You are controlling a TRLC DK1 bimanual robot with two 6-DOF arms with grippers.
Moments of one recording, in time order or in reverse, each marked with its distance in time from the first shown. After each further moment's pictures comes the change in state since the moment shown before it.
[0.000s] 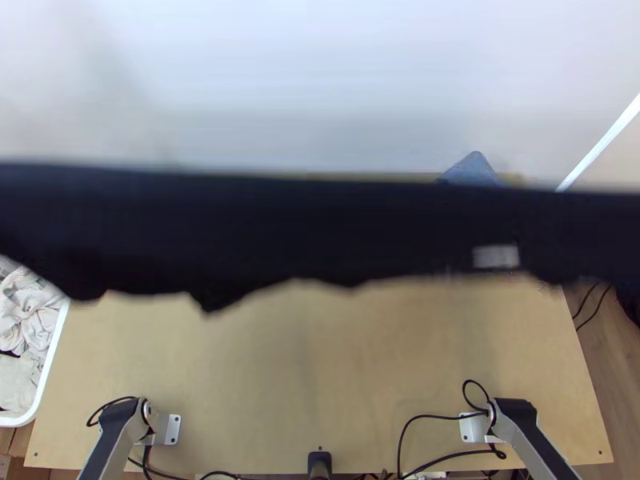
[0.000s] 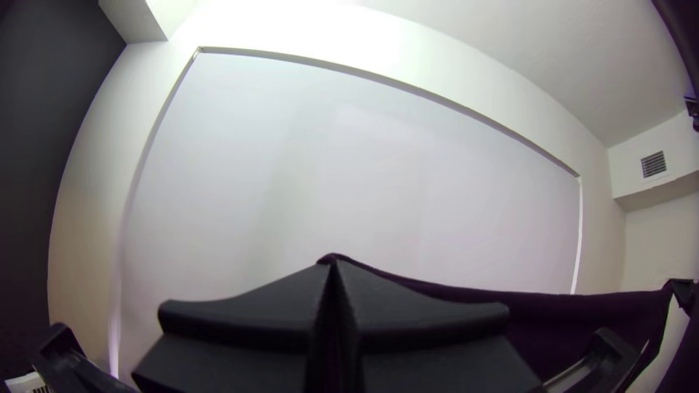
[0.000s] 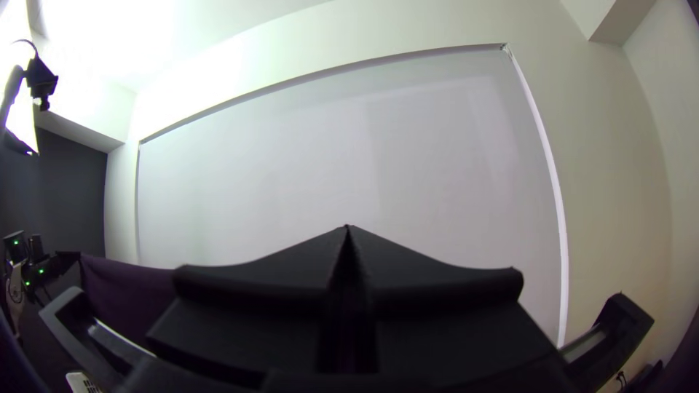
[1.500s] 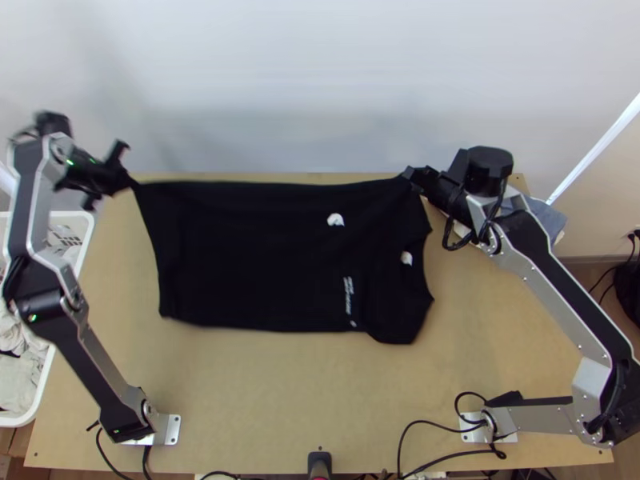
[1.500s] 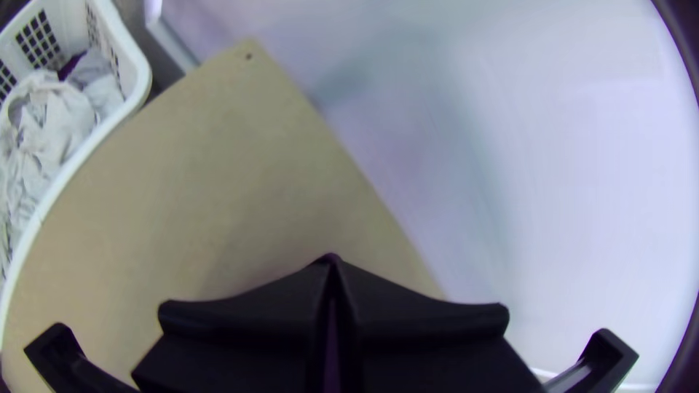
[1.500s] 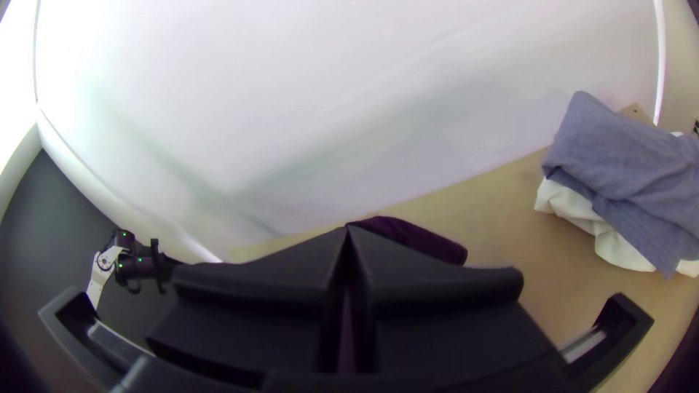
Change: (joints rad) left arm 0.013 1.251 0.304 -0.453 0.182 -0.305; right arm 0.400 0.594 -0.741 0.502 0.071 0.391
